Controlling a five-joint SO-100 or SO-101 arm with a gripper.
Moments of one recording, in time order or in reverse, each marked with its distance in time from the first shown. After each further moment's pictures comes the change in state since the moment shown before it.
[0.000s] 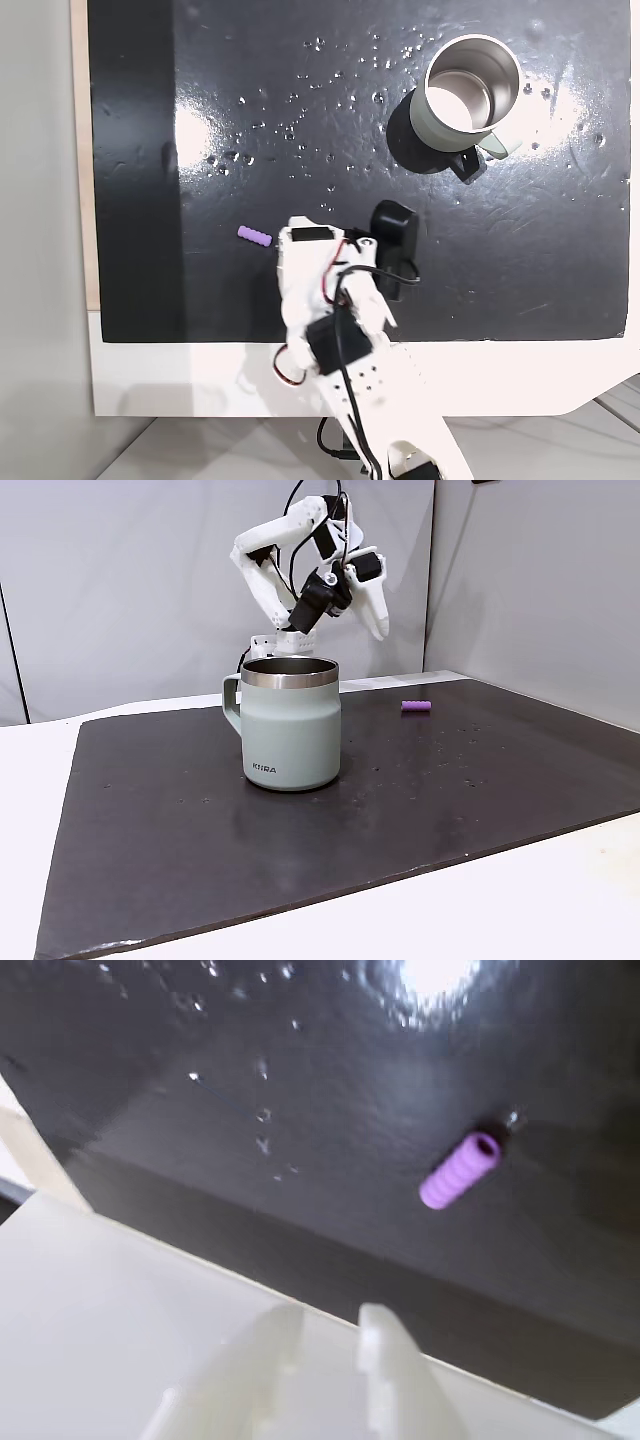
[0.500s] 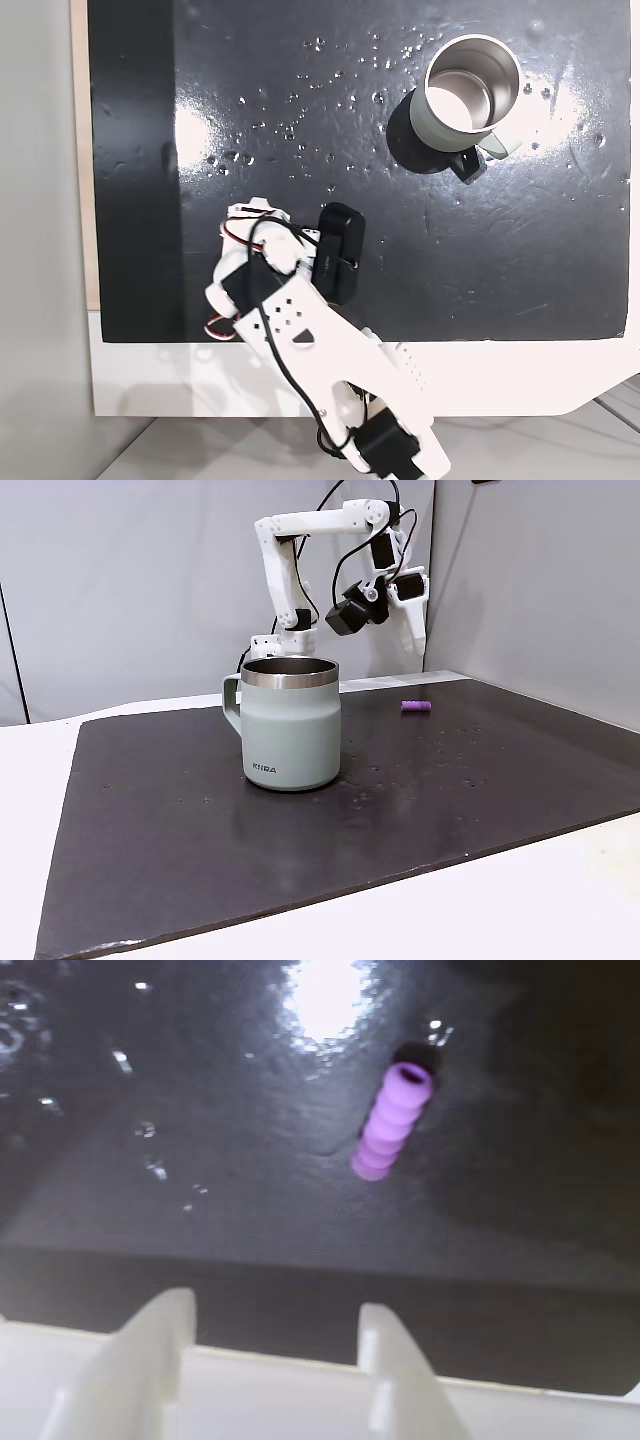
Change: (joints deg) arm -9.8 -27.2 -17.0 4.0 17.2
